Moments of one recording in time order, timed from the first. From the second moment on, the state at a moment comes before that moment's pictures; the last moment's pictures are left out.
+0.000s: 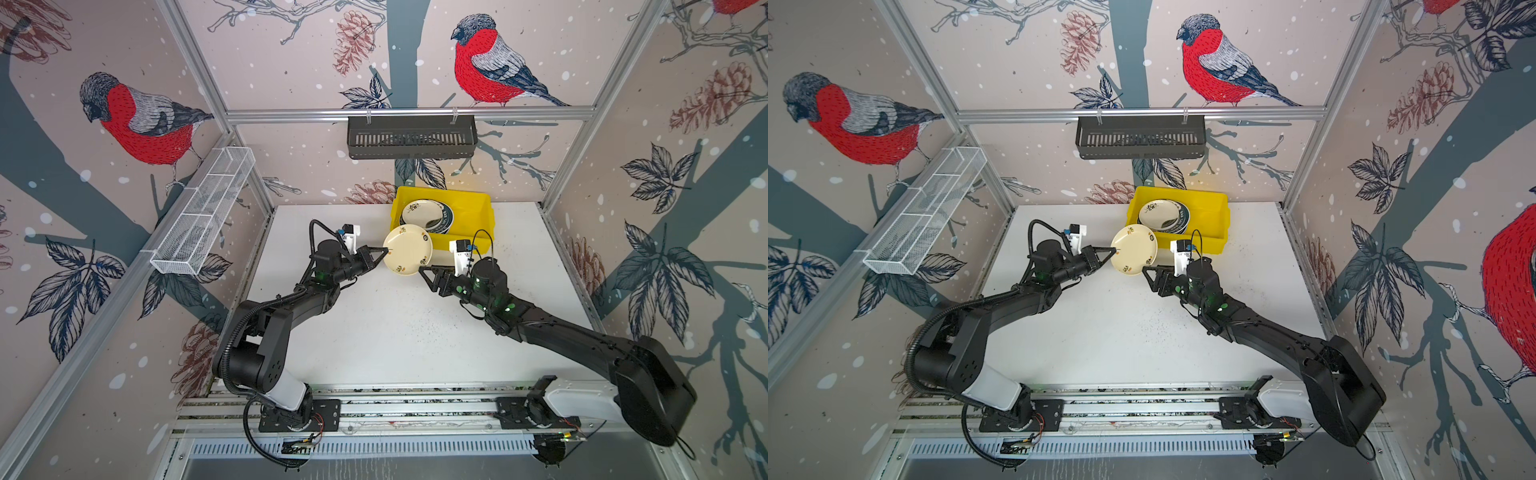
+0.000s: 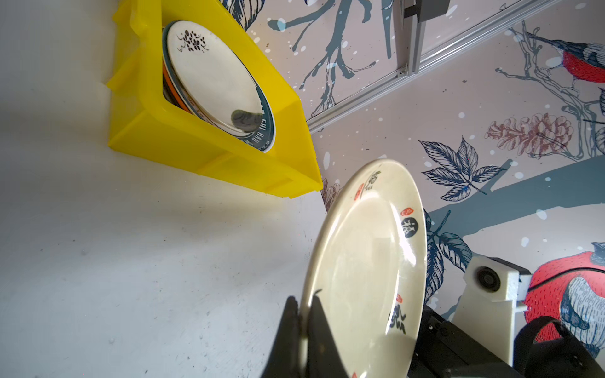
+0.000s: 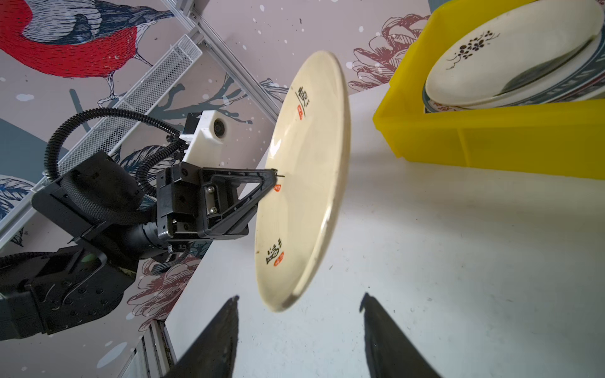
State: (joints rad) left arm -0.27 1.56 0.72 0.65 0.70 -0.93; right arm 0.70 1.26 0.64 0.39 -0.18 0.64
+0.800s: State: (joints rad) left arm -0.40 1.51 0.71 0.69 0.57 -0.87; right arm 0.72 1.21 0.60 0.48 -0.02 0.71
